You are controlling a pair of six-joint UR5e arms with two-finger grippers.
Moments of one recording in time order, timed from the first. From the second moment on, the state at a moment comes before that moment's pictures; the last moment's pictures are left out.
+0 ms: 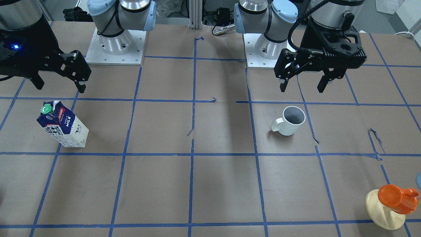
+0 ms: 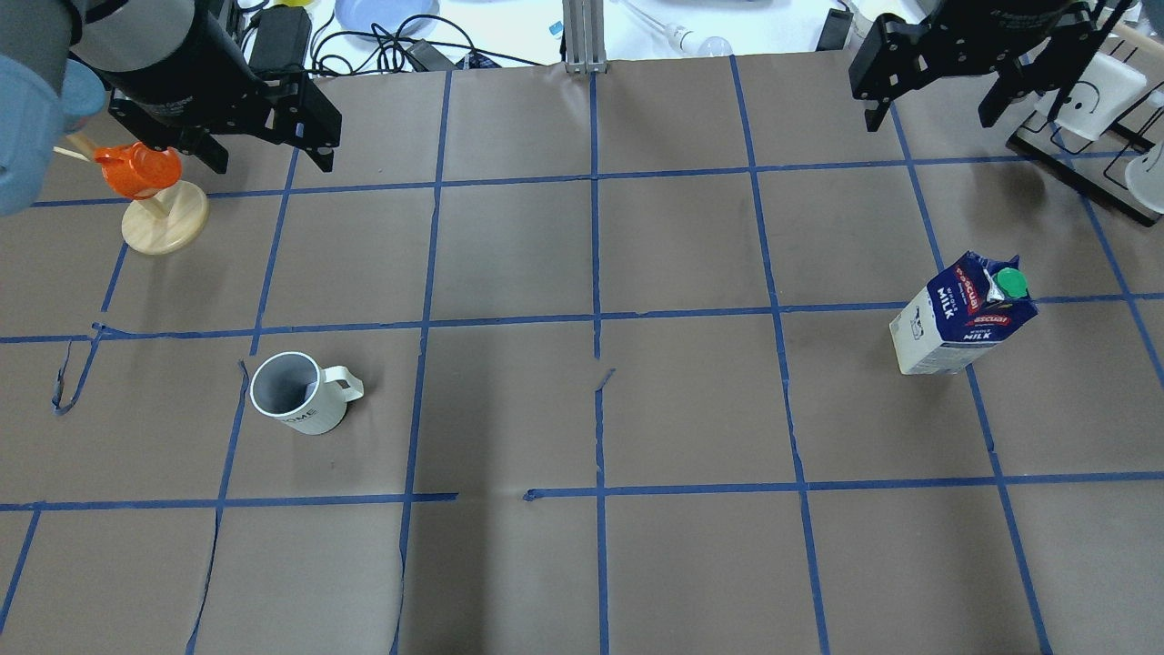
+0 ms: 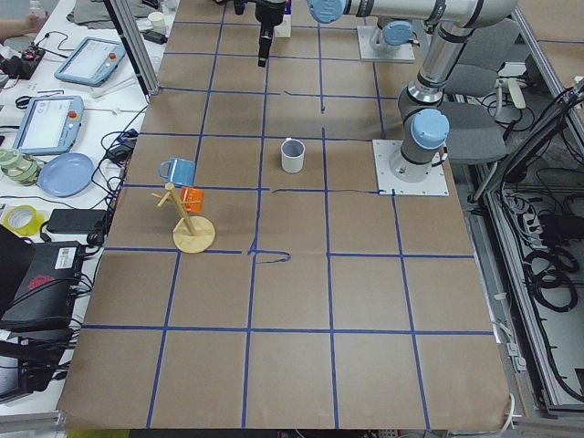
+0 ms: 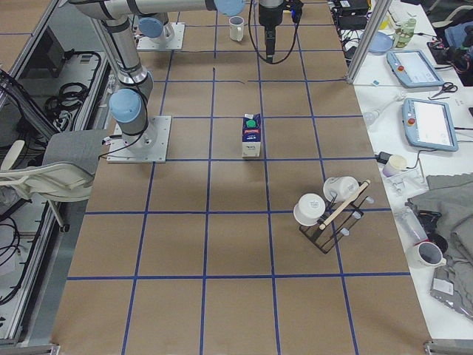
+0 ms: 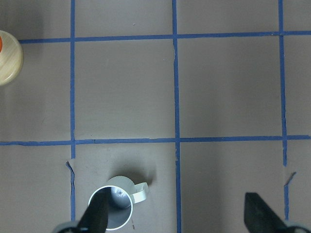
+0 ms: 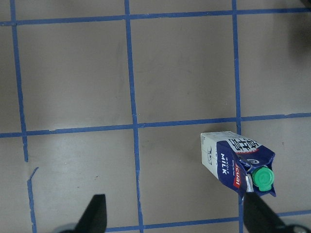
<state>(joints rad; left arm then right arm) -1.55 -1.55 -1.55 -1.43 1.59 0.04 1.50 -1.52 1.41 -1.55 -1.62 -0.02</state>
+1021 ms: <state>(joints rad) -1.55 -1.55 -1.52 -1.54 1.59 0.03 1.50 -1.52 1.41 -1.55 -1.62 -0.02</state>
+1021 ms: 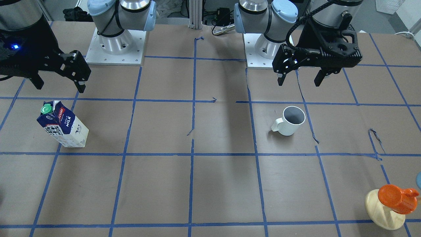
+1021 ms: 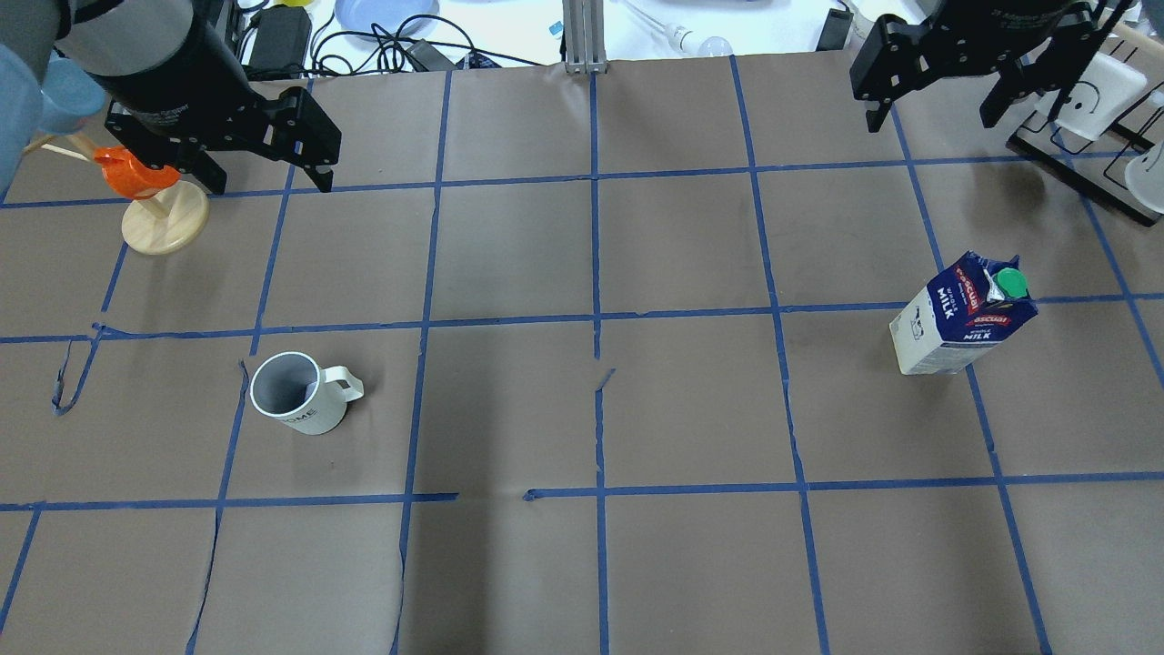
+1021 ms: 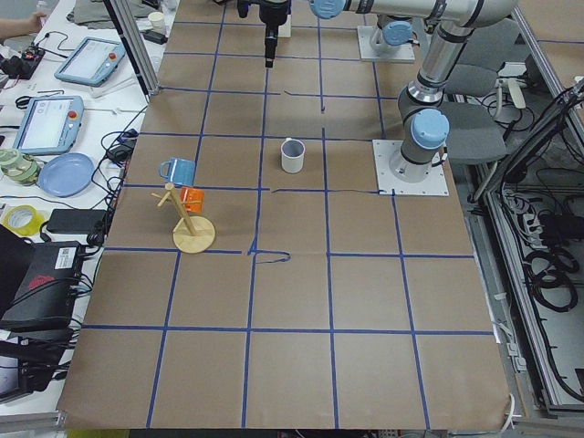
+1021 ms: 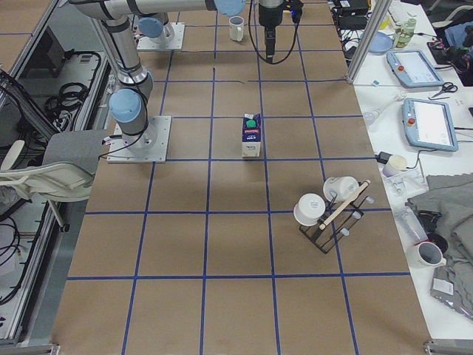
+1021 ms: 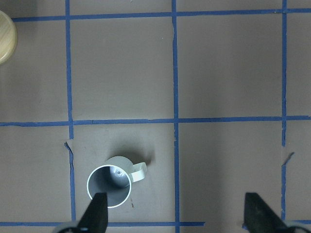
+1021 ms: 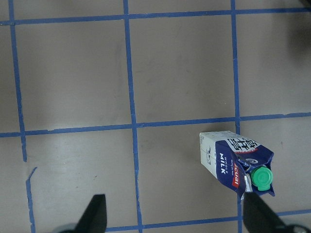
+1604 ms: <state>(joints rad) -1.54 -1.55 -1.52 -1.55 1.59 0.01 1.50 -1.51 1.41 -1.55 -1.62 -0.02</state>
